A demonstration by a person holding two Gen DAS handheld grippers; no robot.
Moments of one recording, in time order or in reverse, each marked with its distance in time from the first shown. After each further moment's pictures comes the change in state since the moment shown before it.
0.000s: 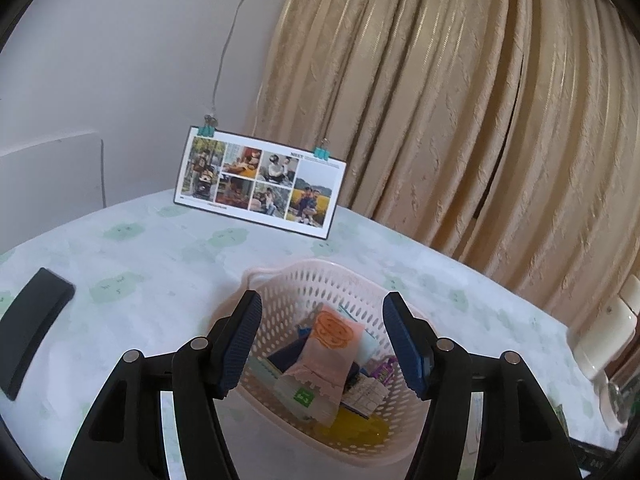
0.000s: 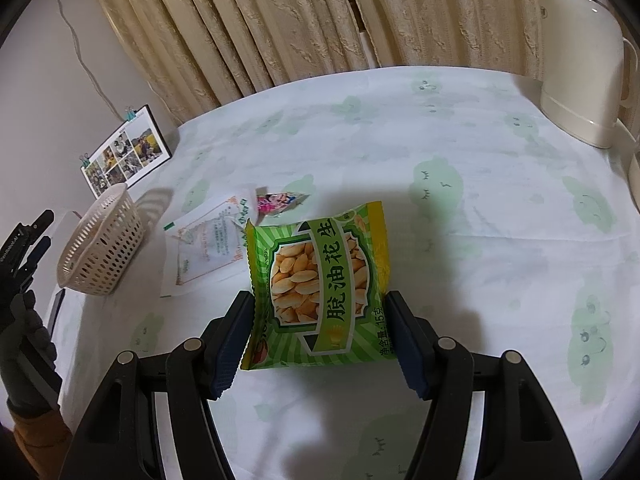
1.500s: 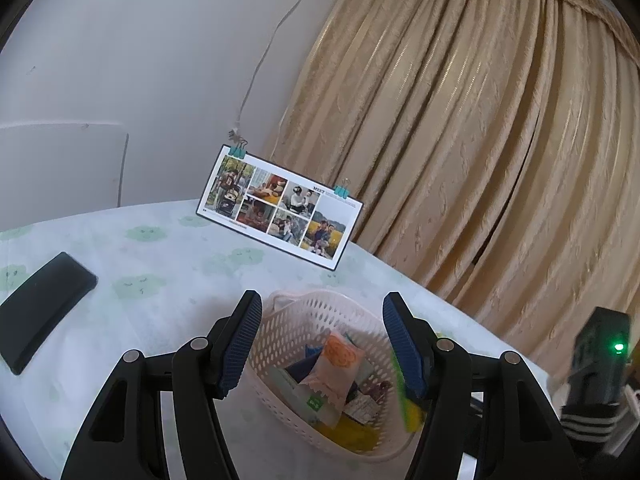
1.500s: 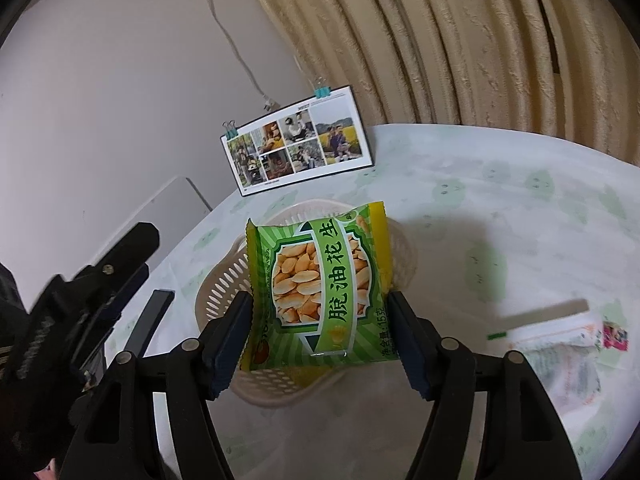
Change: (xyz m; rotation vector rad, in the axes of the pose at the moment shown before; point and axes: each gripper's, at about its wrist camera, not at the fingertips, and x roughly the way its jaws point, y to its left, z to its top) left arm -0.034 0.023 0.010 -0.153 -0.092 -0.007; right arm 0.066 0.244 0.050 -0.266 -0.012 0.362
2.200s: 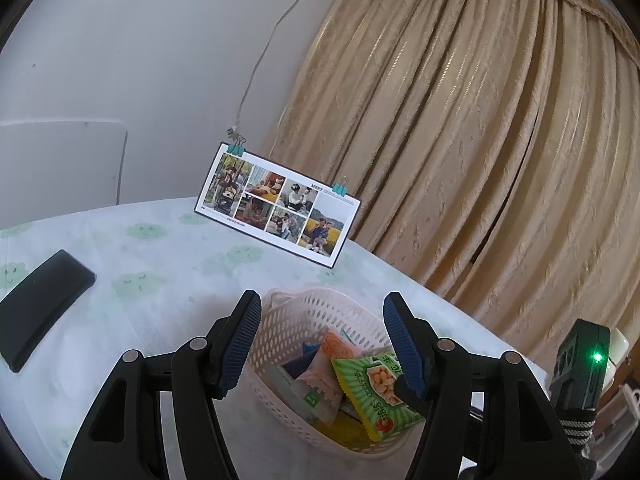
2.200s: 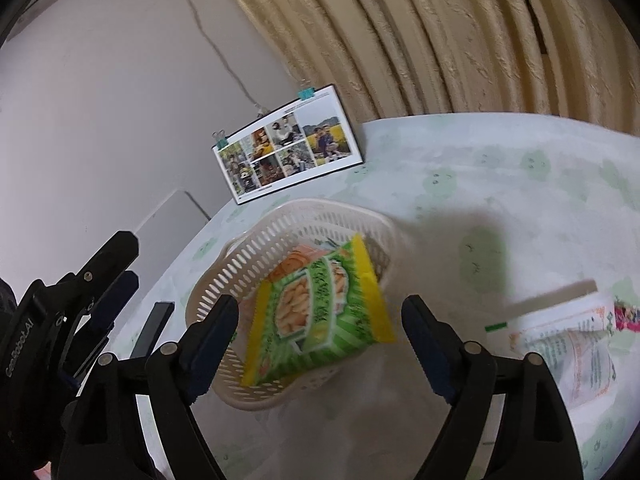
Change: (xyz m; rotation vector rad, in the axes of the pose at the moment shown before) left arm -0.002 -0.004 0.000 0.008 0.009 -0.003; right arm -0.002 -0.023 -0.010 0.094 -0.029 0.023
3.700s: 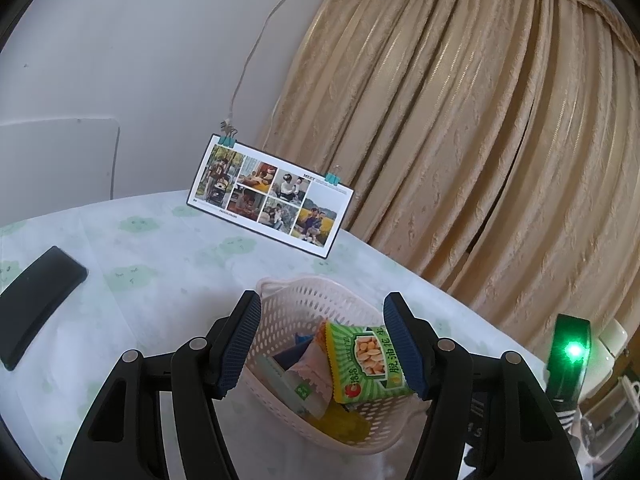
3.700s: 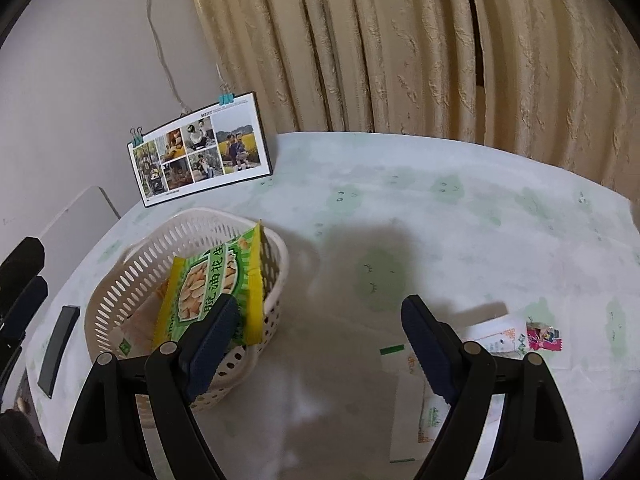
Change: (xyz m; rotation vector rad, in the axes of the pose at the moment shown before) left arm 0.004 -0.004 -0.007 0.017 0.028 -0.020; right arm 0.011 -0.011 0.004 -0.082 -0.030 -0.355
